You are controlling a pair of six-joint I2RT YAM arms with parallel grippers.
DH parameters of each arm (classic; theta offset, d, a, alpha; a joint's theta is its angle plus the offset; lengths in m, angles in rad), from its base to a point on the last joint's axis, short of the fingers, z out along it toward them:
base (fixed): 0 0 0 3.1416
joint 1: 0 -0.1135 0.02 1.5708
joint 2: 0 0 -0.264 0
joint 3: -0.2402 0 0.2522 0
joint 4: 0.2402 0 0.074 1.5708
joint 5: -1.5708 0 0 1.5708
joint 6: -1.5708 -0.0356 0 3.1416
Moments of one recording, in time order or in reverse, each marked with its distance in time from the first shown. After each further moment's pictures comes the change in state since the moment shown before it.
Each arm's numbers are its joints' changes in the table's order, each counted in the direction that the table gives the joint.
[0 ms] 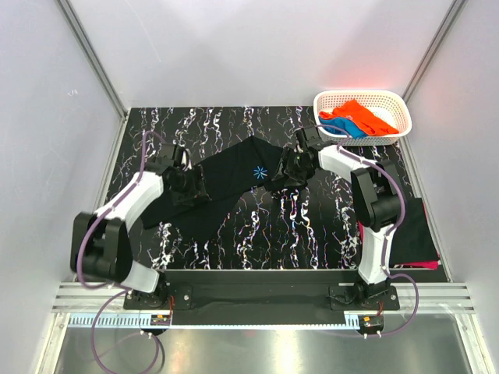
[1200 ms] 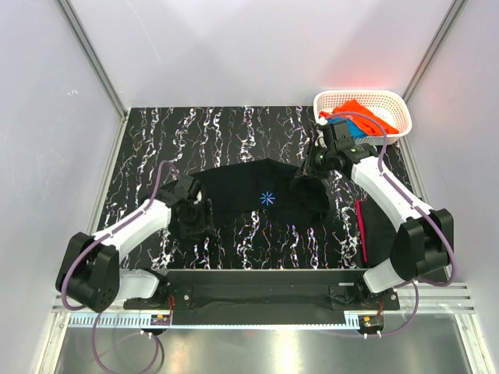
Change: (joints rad) left arm 0.216 -0.135 0.249 0.037 0.074 0.170; right arm 0.023 -0.486 0.135 0.163 -0.067 0.114
